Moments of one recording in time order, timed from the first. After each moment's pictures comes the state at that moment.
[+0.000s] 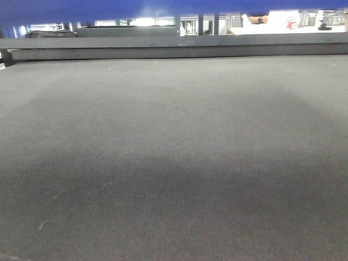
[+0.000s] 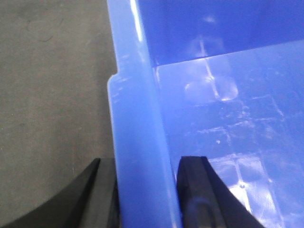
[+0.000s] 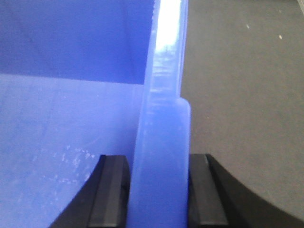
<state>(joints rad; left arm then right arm) -0.34 1.23 -1.66 0.27 1.23 -0.18 0.36 1.18 -1.67 -0.16 1.26 0.16</state>
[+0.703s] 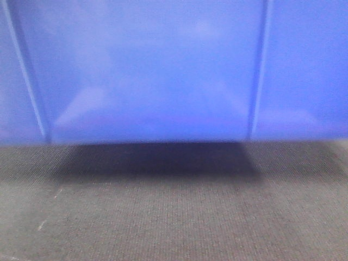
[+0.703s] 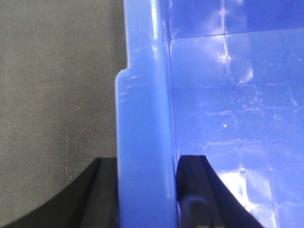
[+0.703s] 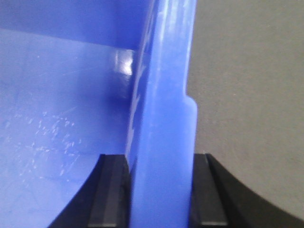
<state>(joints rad) -0.15 1.63 -1.66 0.17 1.11 -0.12 0.34 1.64 -1.67 -0.18 1.13 0.16</state>
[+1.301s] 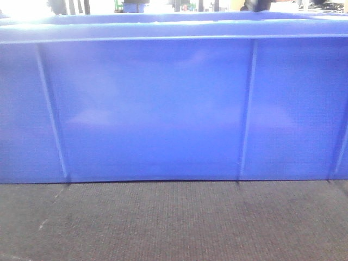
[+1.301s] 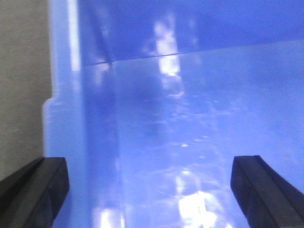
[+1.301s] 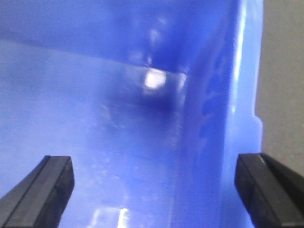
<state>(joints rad) -0.17 1.67 -1.67 0.06 1.03 -0.11 0.37 1.68 -1.68 -0.08 1.01 0.15</state>
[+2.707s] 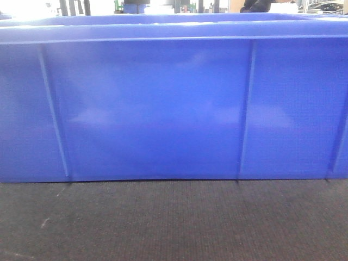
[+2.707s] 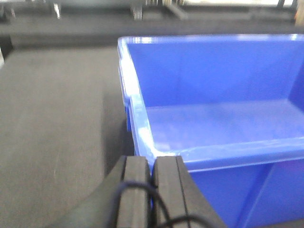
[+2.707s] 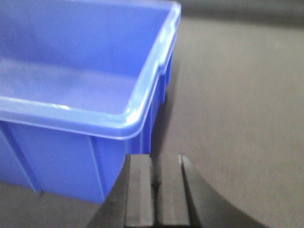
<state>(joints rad) -0.17 0.21 -0.47 0.10 0.49 -0.11 0.37 0.21 -0.47 -0.15 0.62 0.16</state>
